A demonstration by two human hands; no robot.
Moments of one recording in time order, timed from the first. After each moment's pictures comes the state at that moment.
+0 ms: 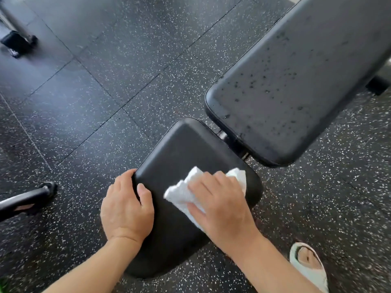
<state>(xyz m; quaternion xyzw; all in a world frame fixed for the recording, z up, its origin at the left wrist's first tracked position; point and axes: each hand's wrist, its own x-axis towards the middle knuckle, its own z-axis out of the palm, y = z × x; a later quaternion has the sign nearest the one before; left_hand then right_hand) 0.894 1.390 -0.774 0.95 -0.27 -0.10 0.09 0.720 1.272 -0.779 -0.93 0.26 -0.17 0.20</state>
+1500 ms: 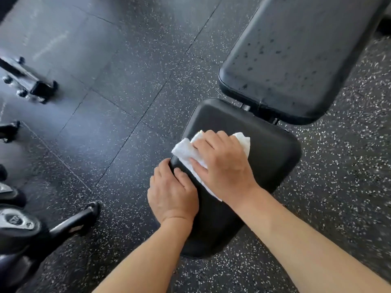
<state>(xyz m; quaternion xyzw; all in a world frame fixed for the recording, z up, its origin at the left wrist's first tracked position) 0.897 1.394 -0.779 0.94 -0.30 -0.10 0.12 0.805 1.297 -0.788 -0.87 0.37 -0.28 0.18</state>
